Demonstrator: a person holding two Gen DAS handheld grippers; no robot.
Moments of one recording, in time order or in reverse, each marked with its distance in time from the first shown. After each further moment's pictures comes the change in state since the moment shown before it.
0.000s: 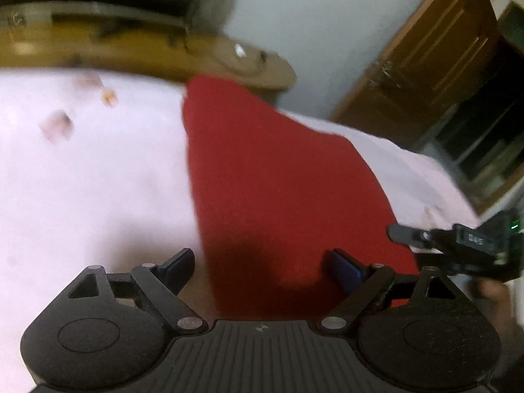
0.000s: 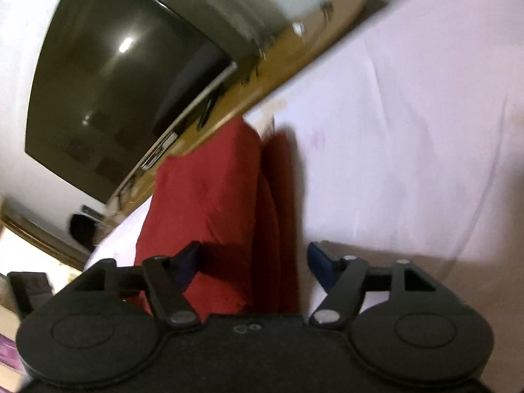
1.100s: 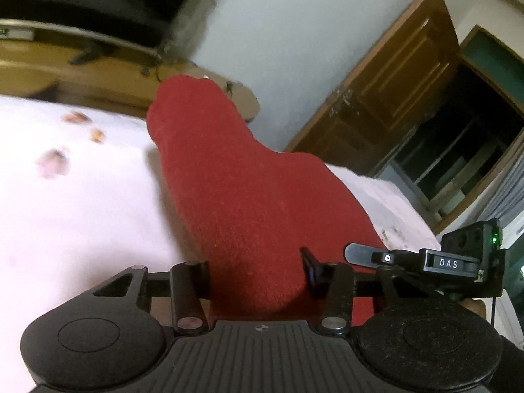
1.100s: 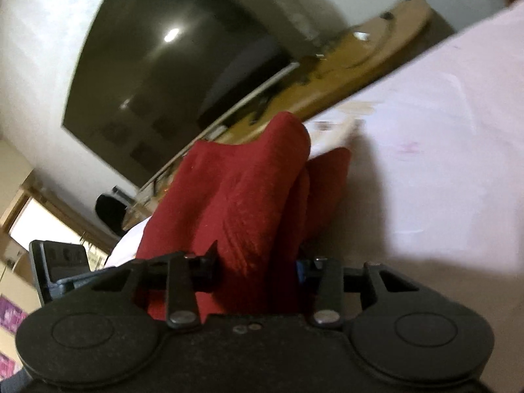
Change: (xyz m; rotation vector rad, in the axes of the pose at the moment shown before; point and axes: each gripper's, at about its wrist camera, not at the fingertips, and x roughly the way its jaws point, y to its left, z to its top) left arm -0.075 0.014 0.006 0.028 -0.134 -0.123; right arm 0.003 0.078 -0.019 -0.171 -0.013 0.105
